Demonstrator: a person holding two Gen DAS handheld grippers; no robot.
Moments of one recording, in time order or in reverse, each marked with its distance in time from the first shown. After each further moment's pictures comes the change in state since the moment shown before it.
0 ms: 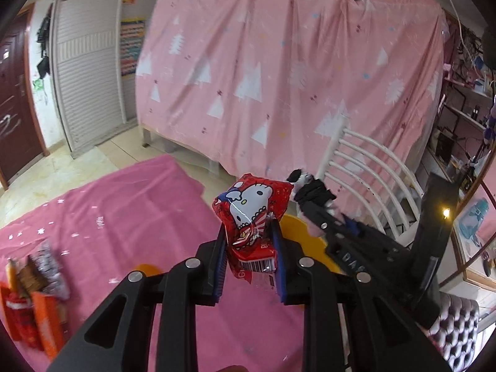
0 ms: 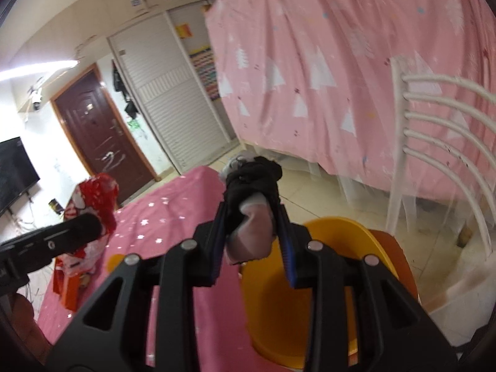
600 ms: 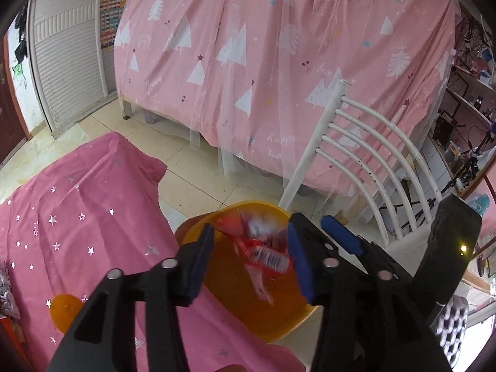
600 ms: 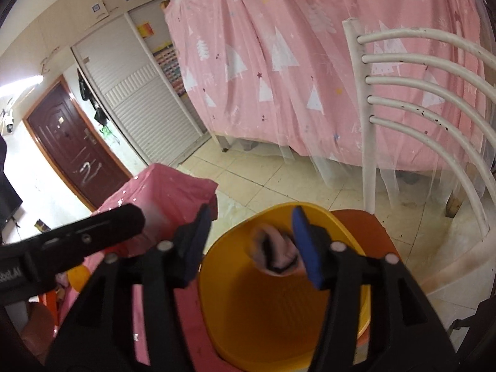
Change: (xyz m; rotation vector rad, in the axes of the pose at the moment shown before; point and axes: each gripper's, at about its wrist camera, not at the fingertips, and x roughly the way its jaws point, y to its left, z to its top) left arm 0.089 -0.028 0.010 -0.009 0.148 -0.036; right arm 0.021 -0.051 -0.008 0.115 0.043 -0.097
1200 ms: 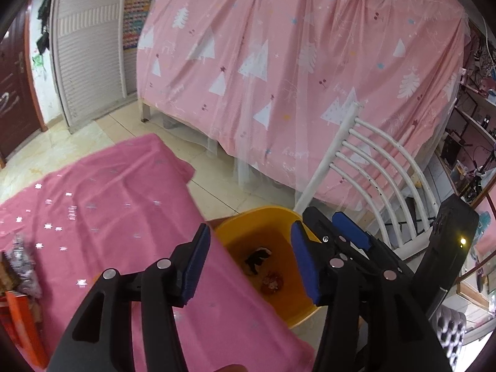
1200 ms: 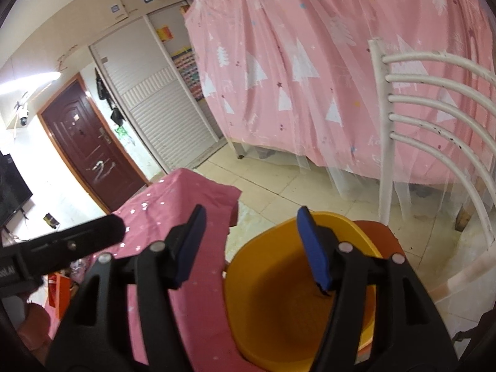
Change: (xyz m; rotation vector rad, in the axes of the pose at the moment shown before) left arm -0.053 0.031 -0.008 -0.063 -0.065 0.062; right arm -0.017 0.035 0.002 -0.056 -0.036 0.076
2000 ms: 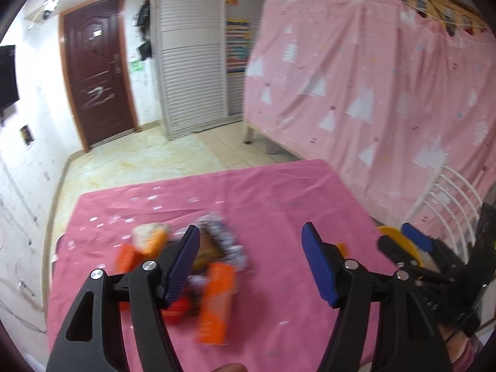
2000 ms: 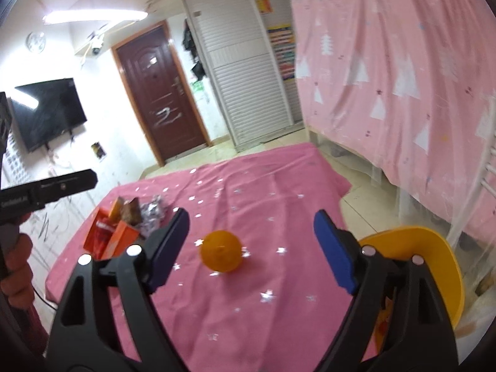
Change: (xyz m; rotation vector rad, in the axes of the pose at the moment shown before) left arm -0.137 0.165 -0.036 -0.170 -0.142 0.402; right arm 0.006 0.148 -0.034 -0.329 0.094 0.269
